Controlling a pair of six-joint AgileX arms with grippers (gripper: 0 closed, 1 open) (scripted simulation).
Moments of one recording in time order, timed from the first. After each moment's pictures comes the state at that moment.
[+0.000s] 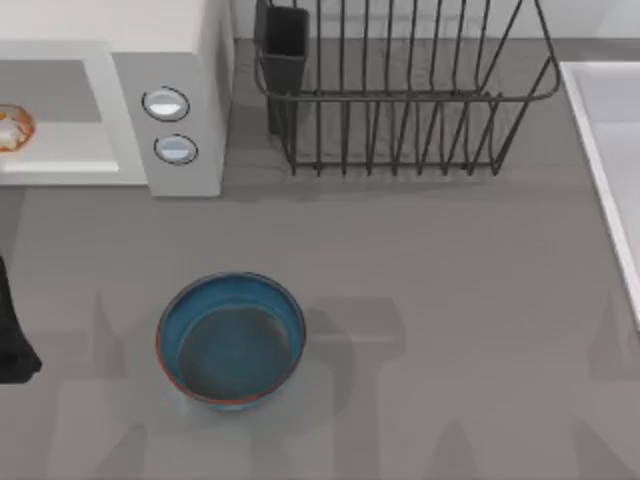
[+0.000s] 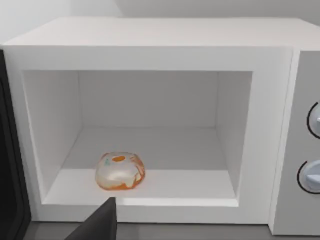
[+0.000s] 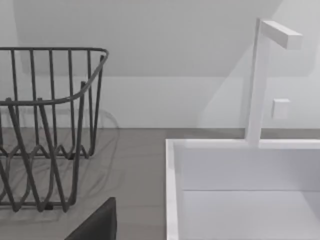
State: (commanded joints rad) left arm 0.00 0.00 0.00 0.00 0.00 0.00; right arm 0.00 0.00 0.00 0.00 0.00 0.00
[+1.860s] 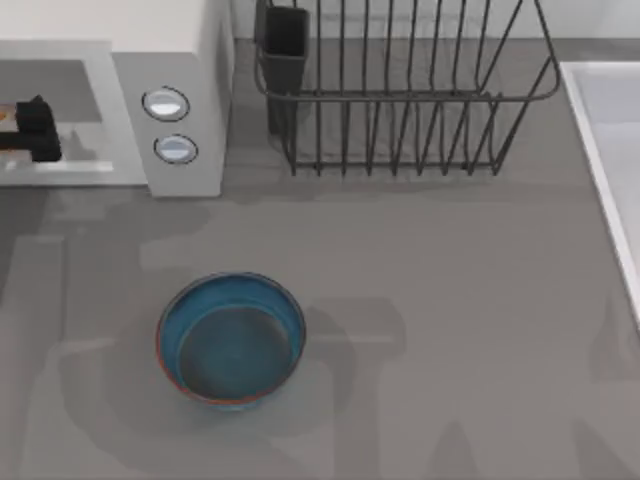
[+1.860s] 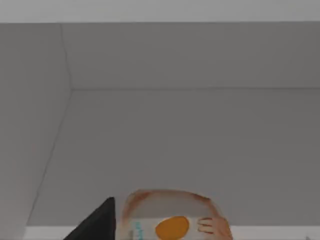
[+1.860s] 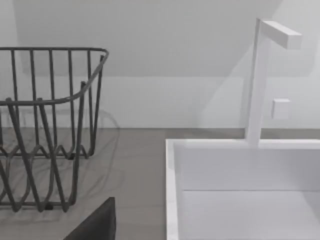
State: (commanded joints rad) left arm 0.16 1.99 0.84 0.86 0.19 0.07; right arm 0.00 0.00 0.00 0.00 0.00 0.00
